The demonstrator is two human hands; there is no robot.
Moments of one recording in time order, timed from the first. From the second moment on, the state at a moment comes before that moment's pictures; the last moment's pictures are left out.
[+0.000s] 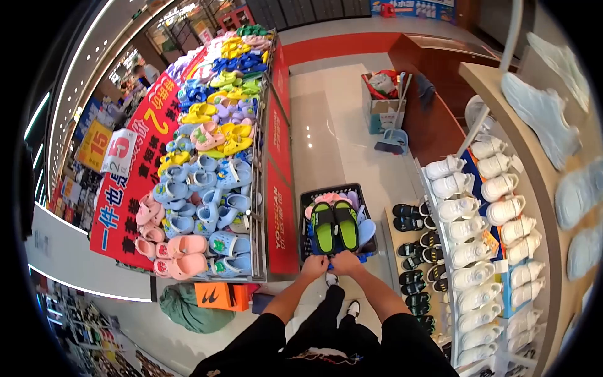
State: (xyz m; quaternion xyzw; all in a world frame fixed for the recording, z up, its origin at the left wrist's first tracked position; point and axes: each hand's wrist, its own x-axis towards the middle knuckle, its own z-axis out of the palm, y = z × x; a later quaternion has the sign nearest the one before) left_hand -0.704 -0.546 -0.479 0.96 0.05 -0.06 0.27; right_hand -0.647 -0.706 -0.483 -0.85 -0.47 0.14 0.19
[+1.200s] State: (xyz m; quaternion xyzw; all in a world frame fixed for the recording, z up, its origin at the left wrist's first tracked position) left_hand -0.478 -0.461 -0.497 0.94 0.05 -0.03 0.33; right_hand -0.408 -0.620 -0.514 -0.83 -0.51 0.11 0.18
